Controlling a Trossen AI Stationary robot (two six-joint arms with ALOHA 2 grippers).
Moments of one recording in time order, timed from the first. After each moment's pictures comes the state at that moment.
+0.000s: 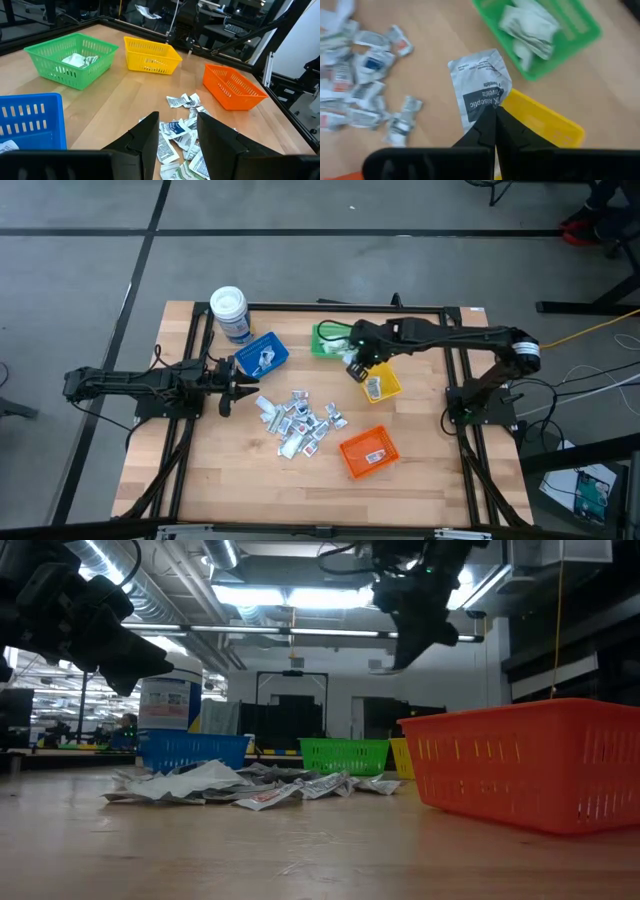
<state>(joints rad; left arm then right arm) 0.07 0.21 0.01 0.03 -0.01 -0.30 -0.19 1.54 1.34 -0.90 0.16 0.42</state>
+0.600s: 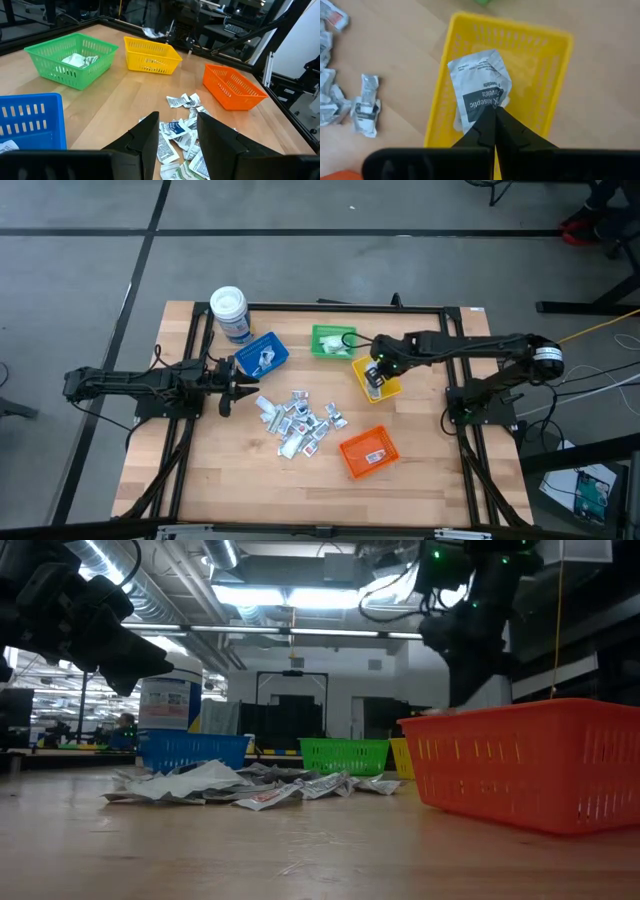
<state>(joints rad) 0.07 0.21 0.01 0.03 -0.01 -0.30 -0.20 1.36 0.98 -0.81 0.12 0.72</state>
